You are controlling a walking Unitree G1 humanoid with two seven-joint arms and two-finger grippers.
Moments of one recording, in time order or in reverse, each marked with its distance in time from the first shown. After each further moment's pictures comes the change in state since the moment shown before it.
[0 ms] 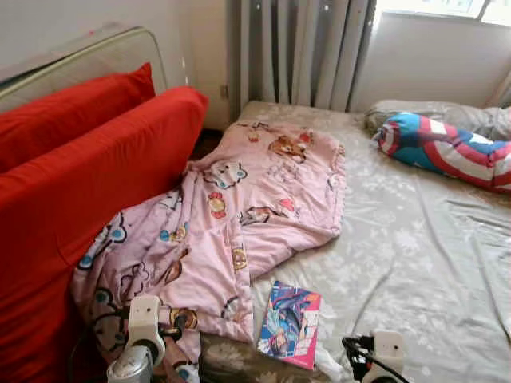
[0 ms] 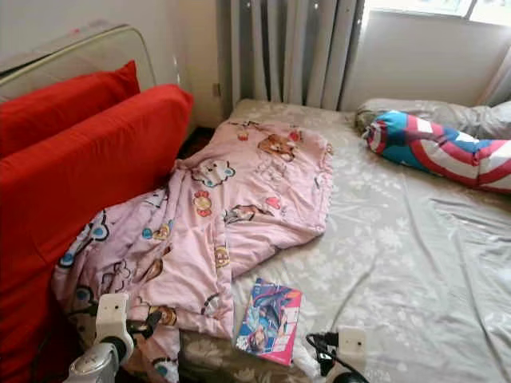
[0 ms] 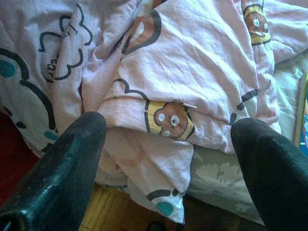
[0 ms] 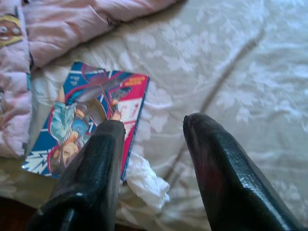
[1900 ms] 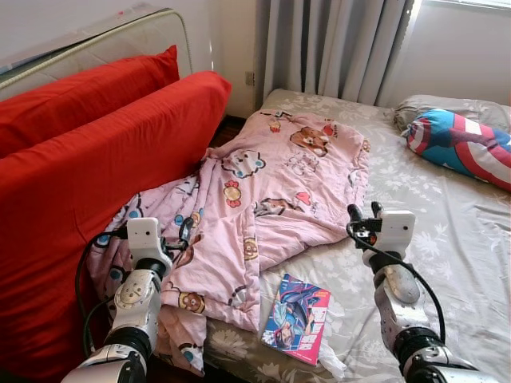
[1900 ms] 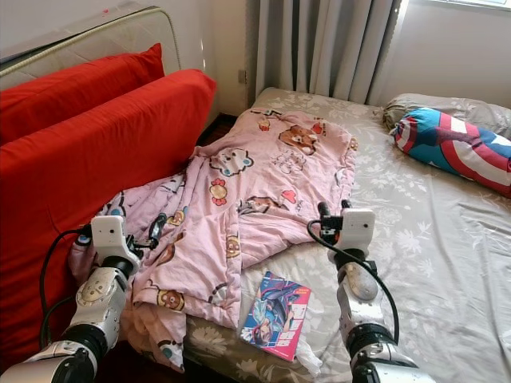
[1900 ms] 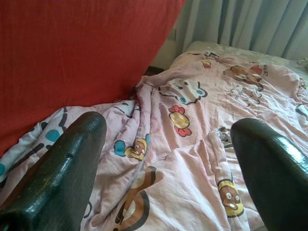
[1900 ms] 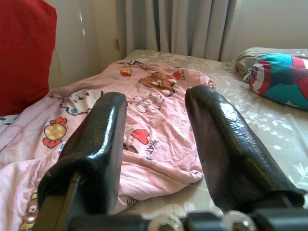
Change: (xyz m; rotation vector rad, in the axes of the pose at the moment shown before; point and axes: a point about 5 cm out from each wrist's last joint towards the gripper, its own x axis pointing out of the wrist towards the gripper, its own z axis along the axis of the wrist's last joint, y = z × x) left arm 0.019 -0.021 0.135 -0.016 -0.559 -0.062; right arm 0.048 0.021 0.195 -0.119 -0.611 0.035
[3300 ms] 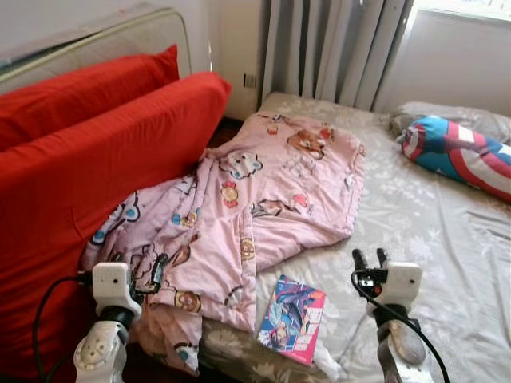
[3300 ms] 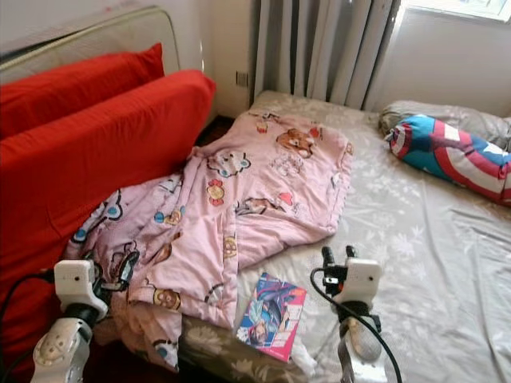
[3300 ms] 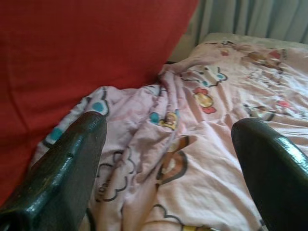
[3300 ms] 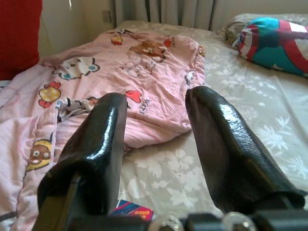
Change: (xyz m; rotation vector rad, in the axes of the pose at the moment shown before) left arm -0.074 0.049 -0.018 0.109 0.000 0.049; right arm -0.070 0.004 -0.044 0.039 0.107 -0.047
